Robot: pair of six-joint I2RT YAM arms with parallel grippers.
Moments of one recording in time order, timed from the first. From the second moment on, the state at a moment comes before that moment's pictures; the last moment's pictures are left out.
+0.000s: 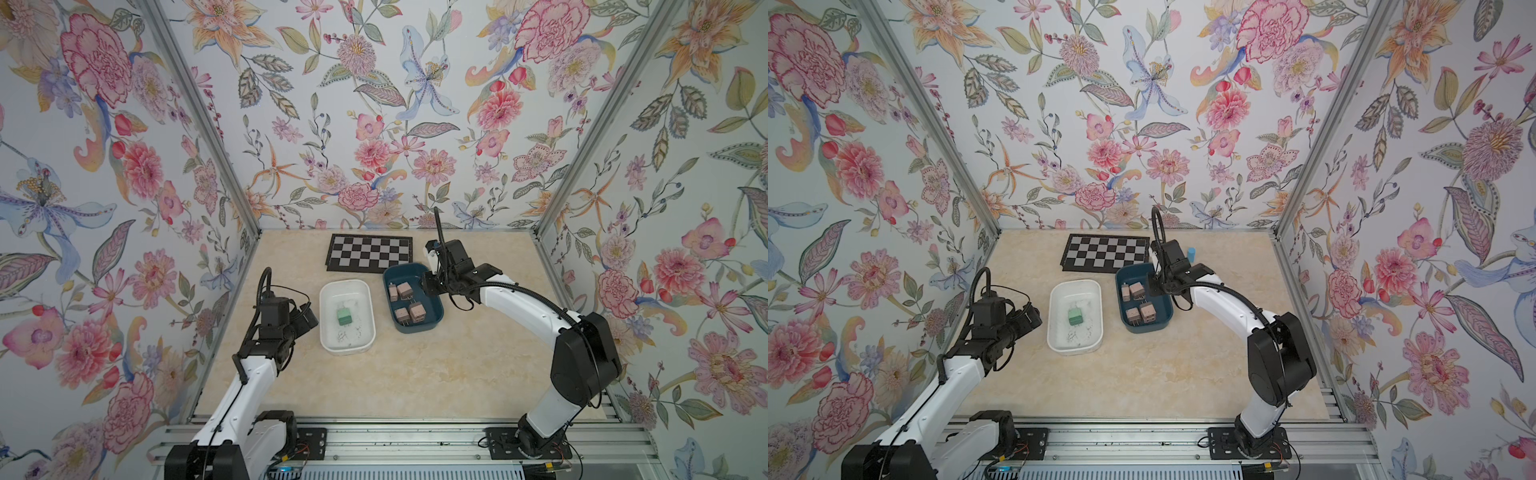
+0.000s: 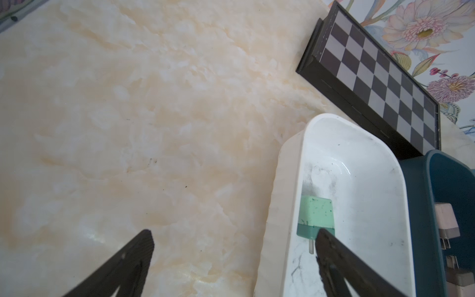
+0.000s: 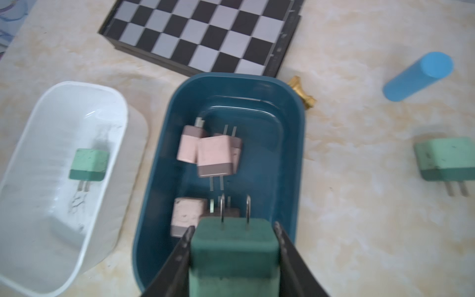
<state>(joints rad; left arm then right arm) -0.01 0.97 0.56 -0.33 -0.05 -0.54 0.66 1.70 1.36 -0.50 -0.02 0.24</state>
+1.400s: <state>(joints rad) -0.01 0.89 0.48 -0.37 -0.05 -0.53 1.07 2.25 1.77 -0.54 0.01 0.38</state>
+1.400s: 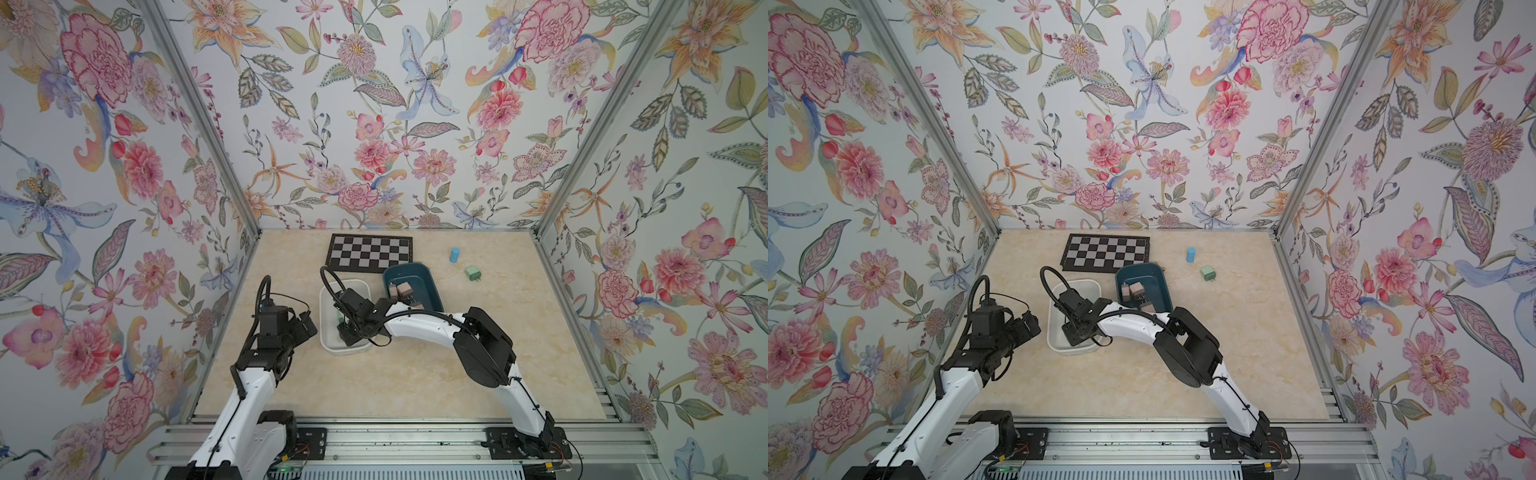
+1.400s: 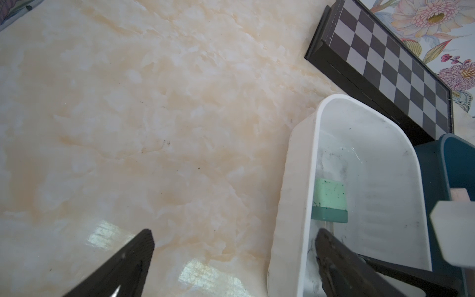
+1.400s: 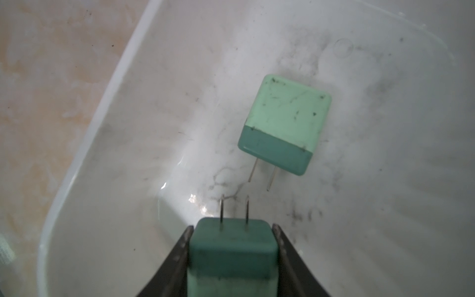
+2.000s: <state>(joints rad) -0.01 0.91 0.48 -0.37 -0.04 -0.53 1.04 2.17 1.70 -0.55 0.01 0.36</state>
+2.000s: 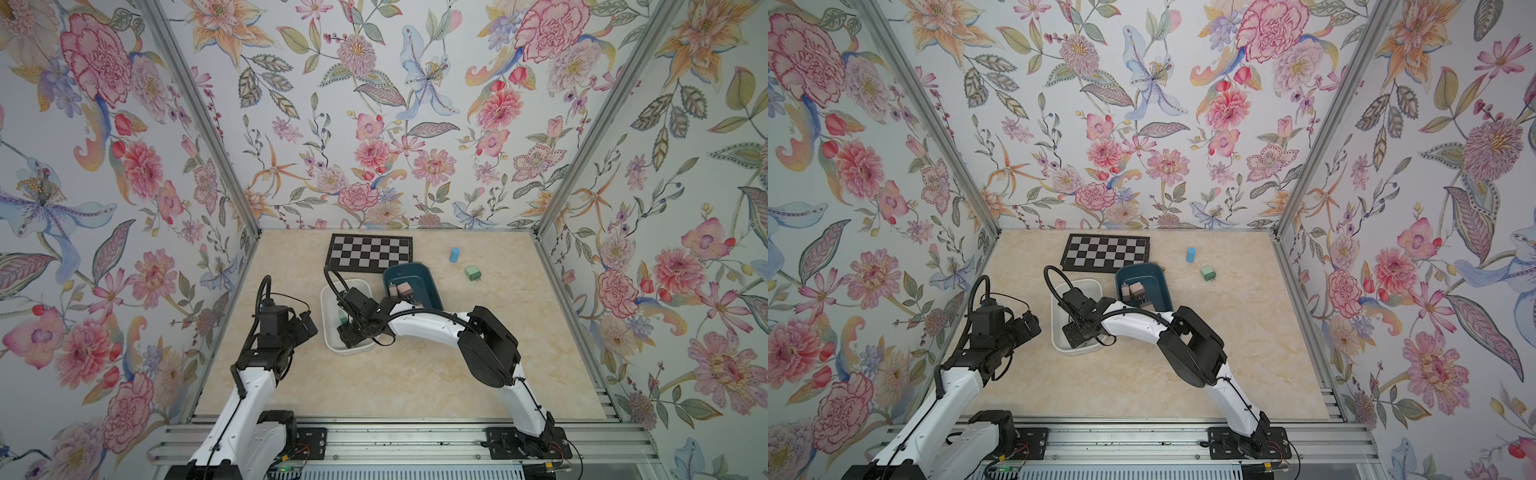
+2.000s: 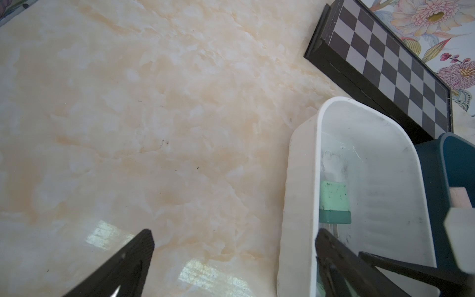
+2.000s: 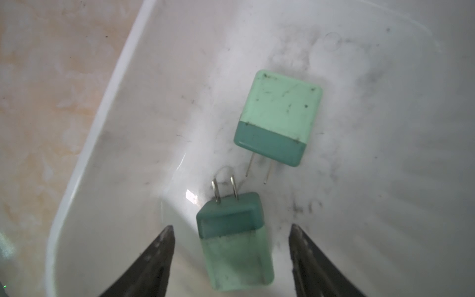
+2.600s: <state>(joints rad) -0.06 1.02 0.48 -0.30 -0.03 -0.53 0.28 1.88 1.49 -0.53 -0.01 0.23</state>
